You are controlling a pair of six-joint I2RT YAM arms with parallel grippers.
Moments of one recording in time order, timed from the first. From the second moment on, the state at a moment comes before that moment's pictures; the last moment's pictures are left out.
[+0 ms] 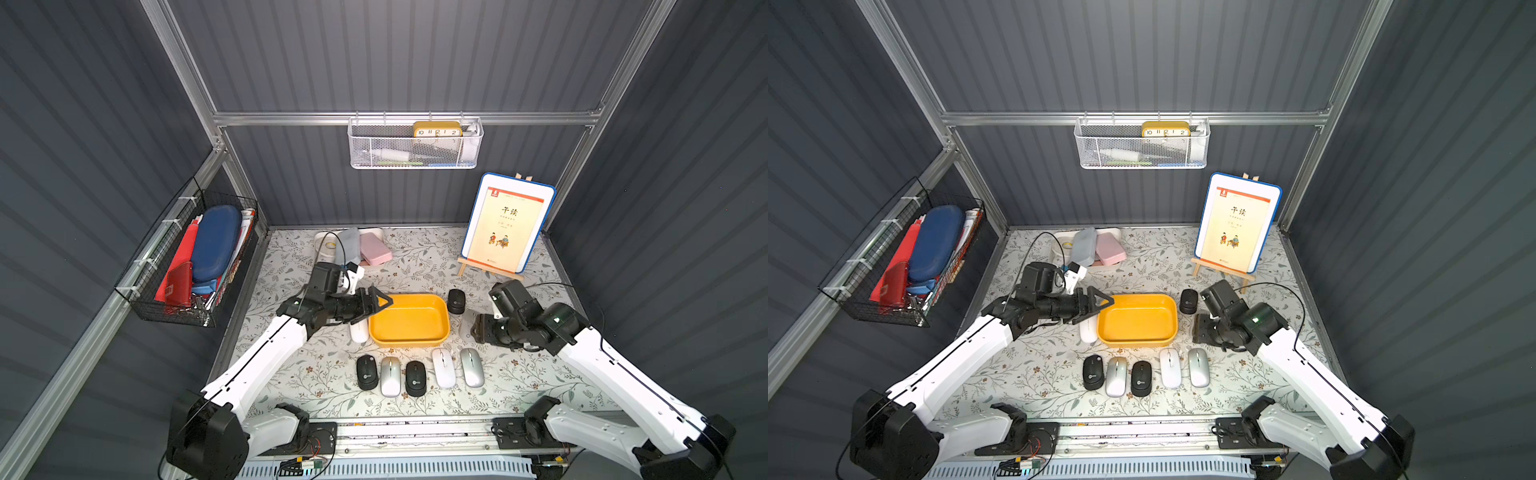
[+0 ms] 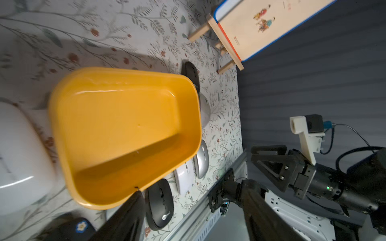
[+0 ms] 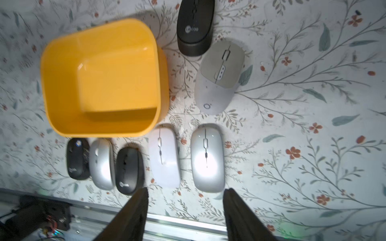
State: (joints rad) left arm -0.49 1.20 0.93 -0.43 0.66 -0.67; right arm 0.59 1.01 0.97 -1.10 0.02 0.70
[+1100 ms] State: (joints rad) left arm -0.79 1.48 1.11 -0.36 0.28 -0.69; right arm 0.61 1.23 0.70 -0.88 -0.03 0.72
